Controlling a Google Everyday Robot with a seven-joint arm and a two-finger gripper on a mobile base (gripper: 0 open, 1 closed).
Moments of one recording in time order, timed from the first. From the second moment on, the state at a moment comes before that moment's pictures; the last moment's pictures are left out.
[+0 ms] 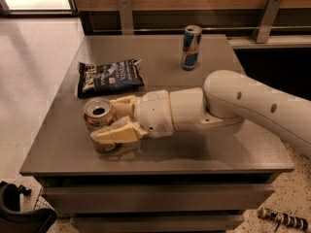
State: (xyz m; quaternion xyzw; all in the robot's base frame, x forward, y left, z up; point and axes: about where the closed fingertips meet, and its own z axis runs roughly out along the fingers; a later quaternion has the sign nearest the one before) arm 0.436 0.106 0.873 -0.55 0.55 0.43 0.45
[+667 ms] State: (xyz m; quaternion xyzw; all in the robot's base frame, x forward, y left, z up) arm 0.434 0.110 0.875 -0.56 0.54 0.43 0.45
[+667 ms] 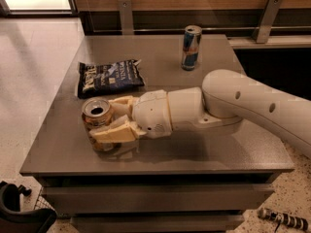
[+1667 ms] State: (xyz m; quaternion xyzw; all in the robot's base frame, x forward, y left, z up) arm 0.450 0.087 0.915 -0.63 0.61 0.33 0.36
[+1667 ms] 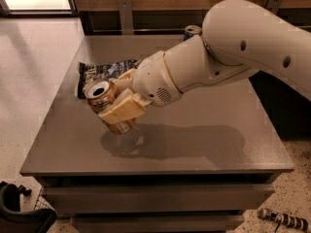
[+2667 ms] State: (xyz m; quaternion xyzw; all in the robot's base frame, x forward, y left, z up) arm 0.459 0.093 0.896 -0.65 0.71 0.13 0.24
